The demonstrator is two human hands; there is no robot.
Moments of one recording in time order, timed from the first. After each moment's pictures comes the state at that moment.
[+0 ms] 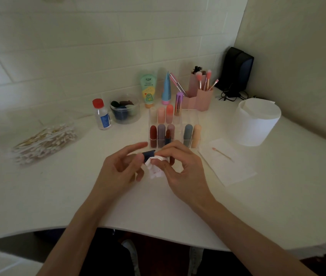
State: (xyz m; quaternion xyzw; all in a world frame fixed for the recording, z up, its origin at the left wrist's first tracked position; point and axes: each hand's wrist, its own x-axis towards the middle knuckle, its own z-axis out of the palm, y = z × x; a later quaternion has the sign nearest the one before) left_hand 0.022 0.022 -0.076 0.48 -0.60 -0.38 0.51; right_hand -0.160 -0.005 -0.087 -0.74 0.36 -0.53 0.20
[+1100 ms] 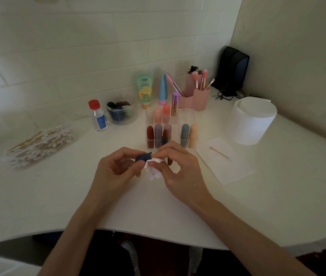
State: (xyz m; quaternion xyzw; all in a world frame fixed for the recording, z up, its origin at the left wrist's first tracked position) left_hand 0.024 0.020 -0.079 0.45 -0.62 -0.36 0.53; right_hand -0.162 -0.005 -0.086 -0.75 0.35 -0.52 0.19
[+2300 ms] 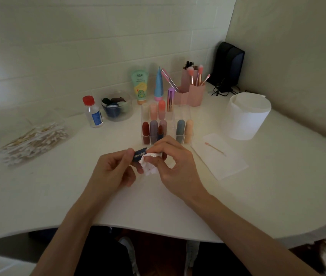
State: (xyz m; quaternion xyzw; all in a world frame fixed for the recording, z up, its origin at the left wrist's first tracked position) left_hand 0.019 0.025 -0.076 0.50 -0.58 -0.41 0.49; right_hand -0.161 -0.003 -0.083 -0.75 0.35 -0.52 0.20
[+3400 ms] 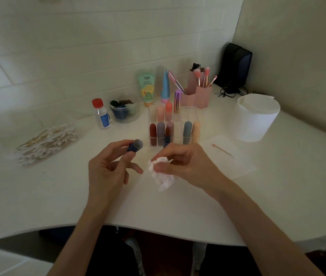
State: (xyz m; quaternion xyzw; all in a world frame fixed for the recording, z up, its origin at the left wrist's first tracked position) left_hand 0.020 0.035 -0.068 0.52 -0.54 -0.26 0.60; right_hand -0.188 -0.007 -0.055 -0.73 0.32 -0.38 0.48
